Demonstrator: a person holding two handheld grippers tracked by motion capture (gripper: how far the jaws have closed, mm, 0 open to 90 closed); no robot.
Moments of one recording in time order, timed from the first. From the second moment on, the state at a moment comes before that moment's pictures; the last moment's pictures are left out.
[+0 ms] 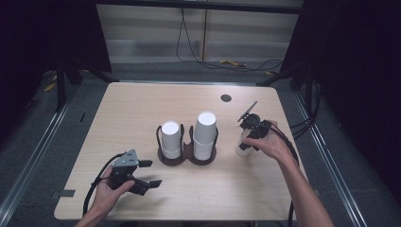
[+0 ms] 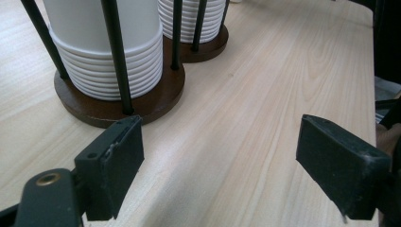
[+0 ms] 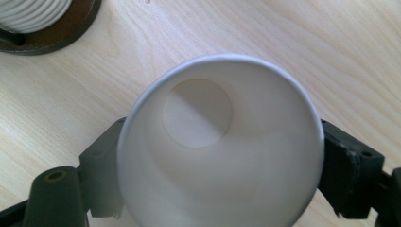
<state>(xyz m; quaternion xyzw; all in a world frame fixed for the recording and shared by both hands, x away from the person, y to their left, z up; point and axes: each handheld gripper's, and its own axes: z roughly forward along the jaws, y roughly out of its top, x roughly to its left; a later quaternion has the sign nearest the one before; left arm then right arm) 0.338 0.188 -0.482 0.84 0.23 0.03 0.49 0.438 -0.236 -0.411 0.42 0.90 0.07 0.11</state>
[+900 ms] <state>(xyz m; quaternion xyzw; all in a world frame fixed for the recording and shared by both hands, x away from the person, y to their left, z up) 0.340 0.189 -0.486 0.84 0.24 0.02 0.48 0.438 -0.240 -0.414 0.45 0.88 0.13 0.11</state>
